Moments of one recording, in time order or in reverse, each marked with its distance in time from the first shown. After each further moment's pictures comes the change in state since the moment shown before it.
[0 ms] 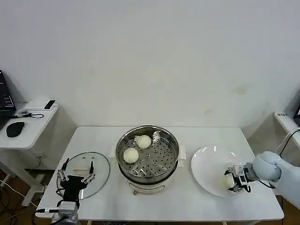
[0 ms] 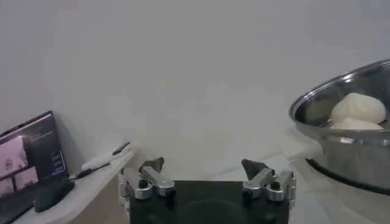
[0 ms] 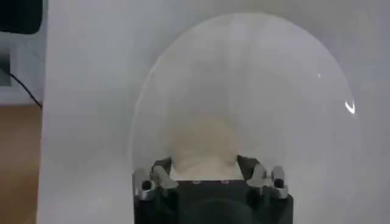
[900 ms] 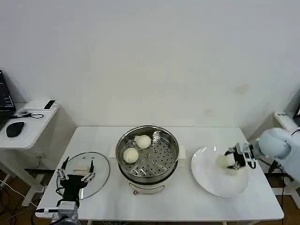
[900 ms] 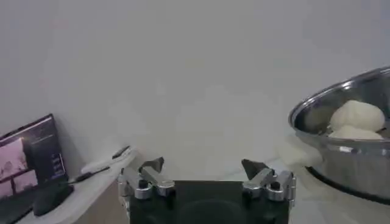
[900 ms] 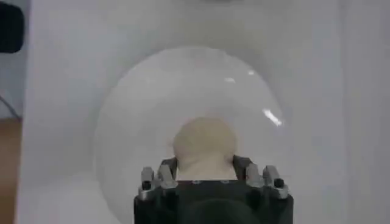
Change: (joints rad) left arm -0.001 0.001 0.000 -0.016 -0.004 -0.004 -0.001; right arm 0.382 -0.015 -0.117 0.003 0.143 -0.013 -0.069
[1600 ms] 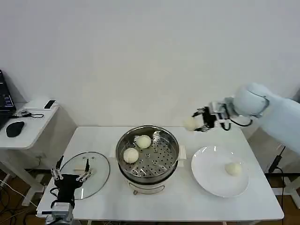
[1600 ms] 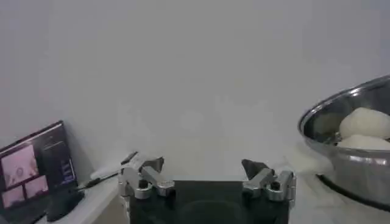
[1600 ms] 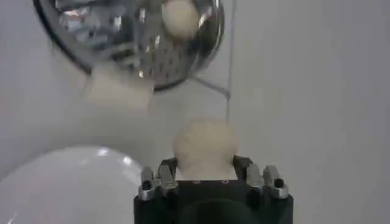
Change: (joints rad) left arm 0.026 -0.001 -0.042 -0.040 -0.009 0.000 0.002; right arm 0.537 0.282 -0.413 0.030 0.199 -0.020 0.070
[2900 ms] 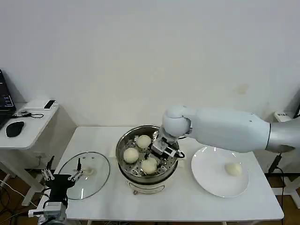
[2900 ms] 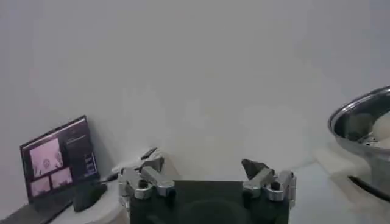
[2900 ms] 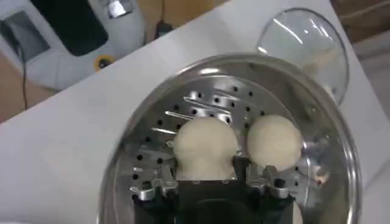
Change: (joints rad) left arm 0.001 -0.022 -0.051 -0.001 -0.021 -0.001 0.000; right arm 0.065 0.367 -0.313 -0.011 -0.096 0.318 -0.134
